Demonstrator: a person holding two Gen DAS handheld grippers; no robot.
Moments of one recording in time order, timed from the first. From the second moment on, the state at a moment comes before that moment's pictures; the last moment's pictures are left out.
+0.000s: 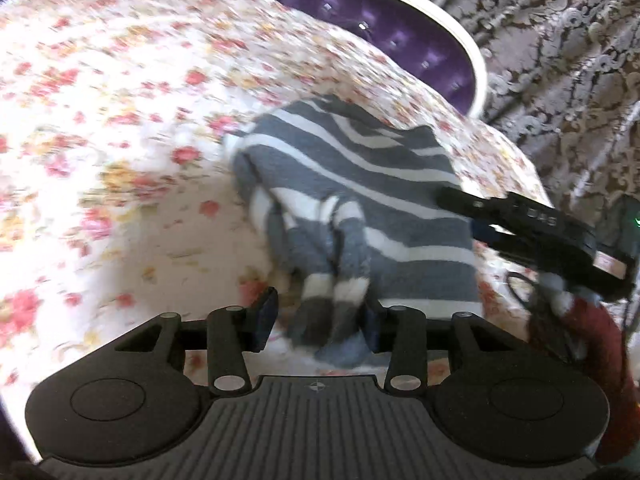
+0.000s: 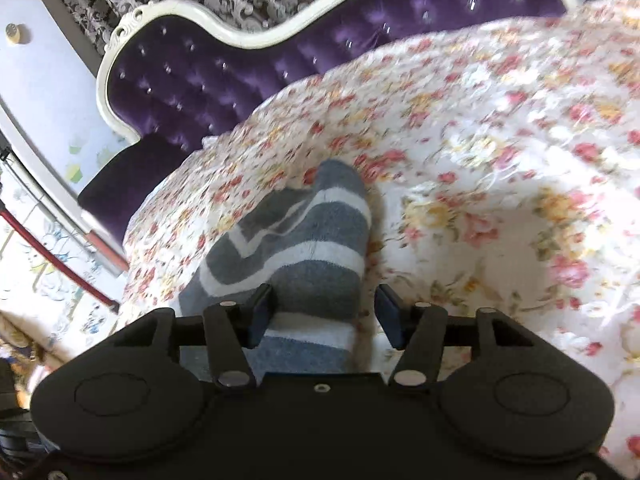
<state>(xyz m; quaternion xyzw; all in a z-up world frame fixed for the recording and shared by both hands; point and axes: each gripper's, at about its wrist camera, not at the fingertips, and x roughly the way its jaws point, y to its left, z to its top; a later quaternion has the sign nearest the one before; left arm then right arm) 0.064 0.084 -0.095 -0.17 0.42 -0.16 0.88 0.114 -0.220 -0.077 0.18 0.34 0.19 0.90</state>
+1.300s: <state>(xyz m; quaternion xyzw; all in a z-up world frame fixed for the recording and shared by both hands) 0.070 0.054 -0.090 -0.08 0.36 -0.01 0.93 0.124 -0.171 -0.089 0.04 0.30 0.17 0.94</state>
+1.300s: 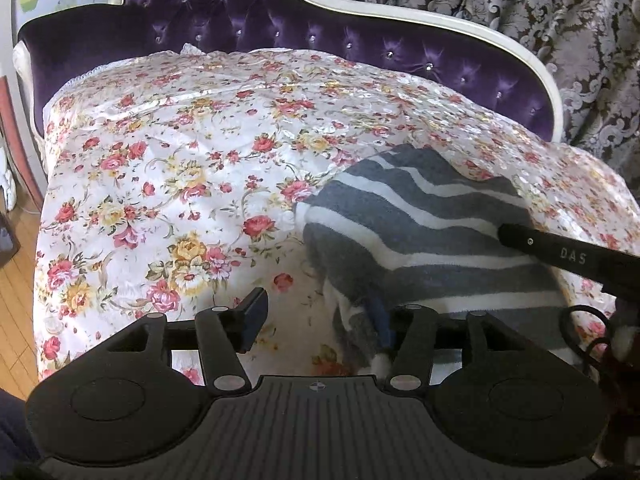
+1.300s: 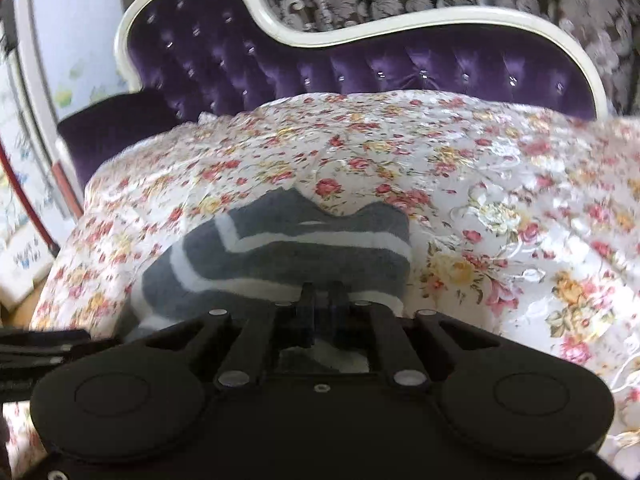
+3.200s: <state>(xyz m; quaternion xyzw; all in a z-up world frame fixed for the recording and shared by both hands) -0.023 0.013 -0.030 -0.02 0.35 -0.02 0.94 -0.018 -0.201 -0.036 0.02 0.26 0.15 0.95</state>
